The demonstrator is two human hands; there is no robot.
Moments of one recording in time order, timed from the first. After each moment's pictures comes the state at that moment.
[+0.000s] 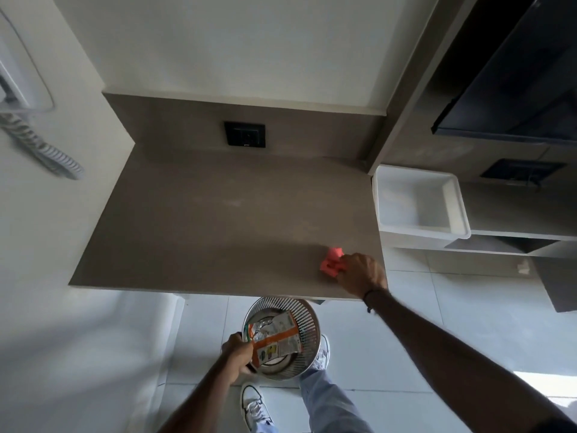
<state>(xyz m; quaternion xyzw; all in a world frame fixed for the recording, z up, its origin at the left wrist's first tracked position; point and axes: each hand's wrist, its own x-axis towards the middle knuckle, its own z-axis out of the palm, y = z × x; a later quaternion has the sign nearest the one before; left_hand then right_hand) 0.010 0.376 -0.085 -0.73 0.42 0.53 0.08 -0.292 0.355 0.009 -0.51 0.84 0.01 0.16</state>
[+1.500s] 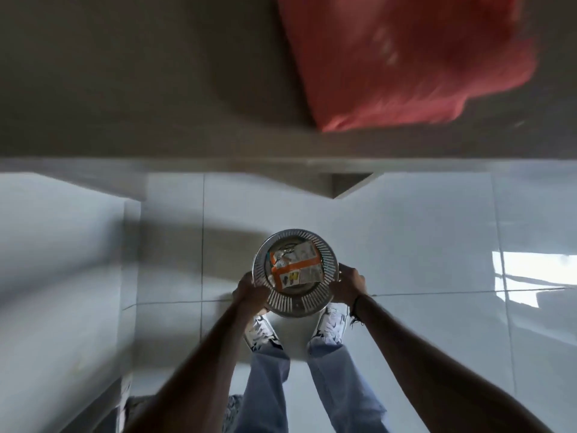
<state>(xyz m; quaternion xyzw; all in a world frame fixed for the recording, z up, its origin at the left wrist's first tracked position) -0.008 0.422 -0.435 -0.72 0.35 0.60 0.10 -0.207 0.500 -0.439 -0.17 0.85 -0.04 0.50</state>
